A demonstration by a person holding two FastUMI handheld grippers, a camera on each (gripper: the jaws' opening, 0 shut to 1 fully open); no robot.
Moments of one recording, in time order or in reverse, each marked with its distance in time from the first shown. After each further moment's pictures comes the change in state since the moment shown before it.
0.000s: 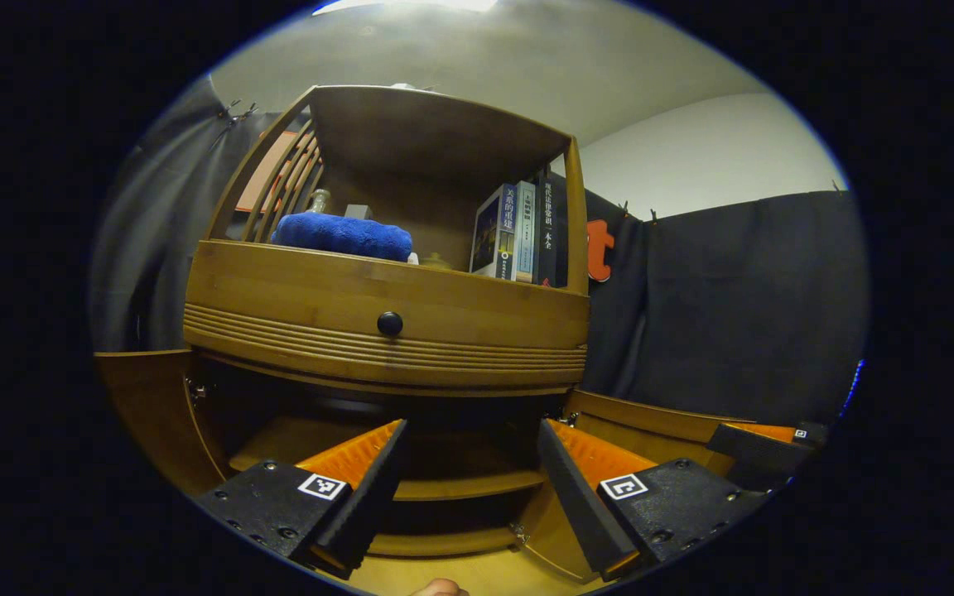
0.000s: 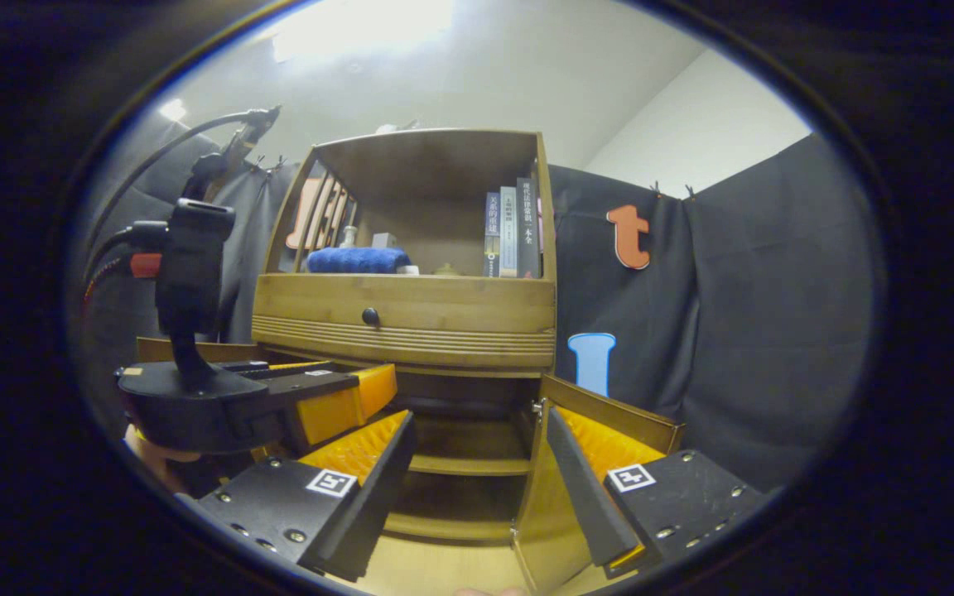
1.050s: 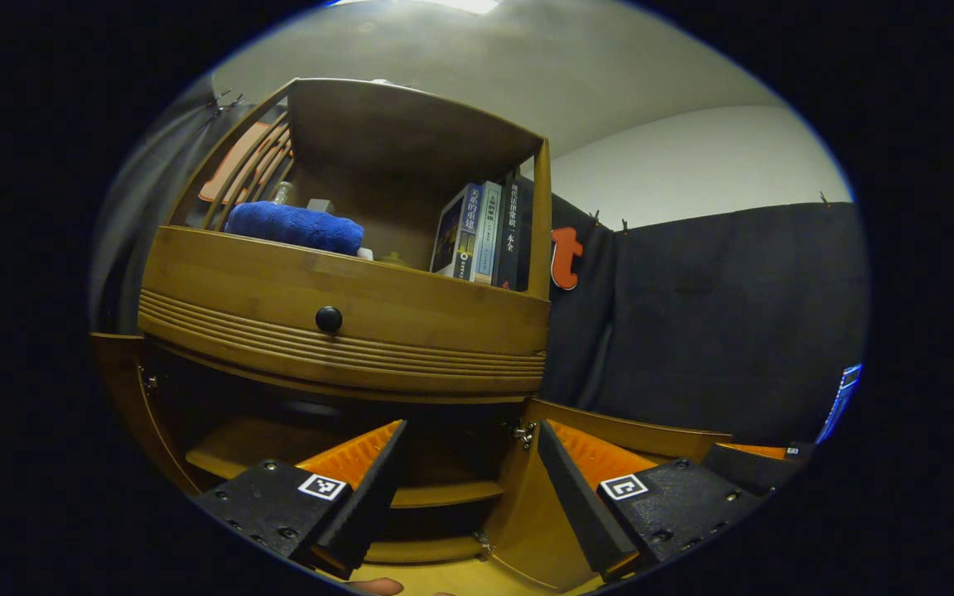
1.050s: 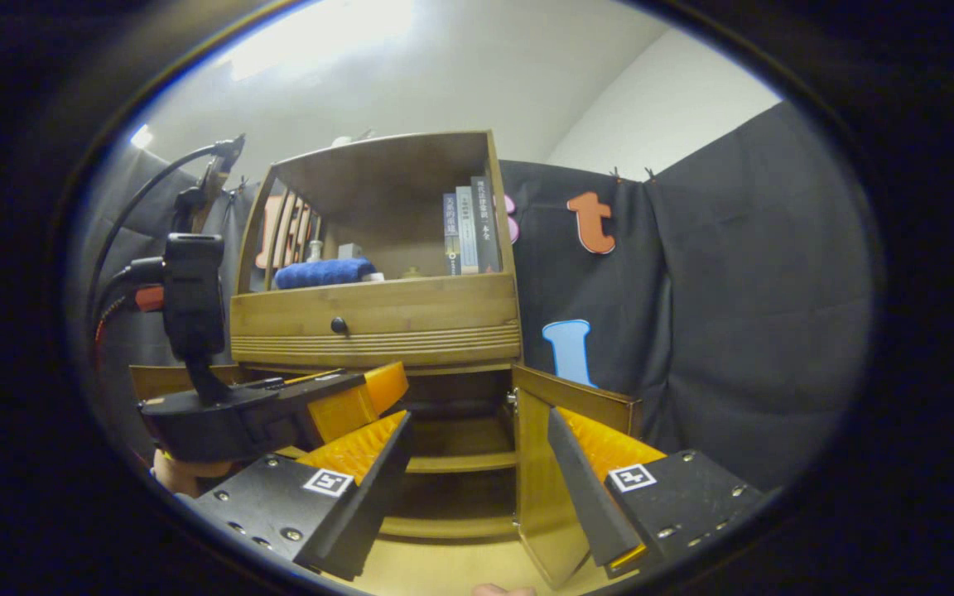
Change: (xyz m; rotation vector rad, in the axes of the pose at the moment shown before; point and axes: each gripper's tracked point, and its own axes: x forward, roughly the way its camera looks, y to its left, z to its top) left arm 0.020 -0.045 -0.002 -0.046 -0.026 -0.130; right arm -0.219 -0.162 0.003 0.108 -0.005 -0.104
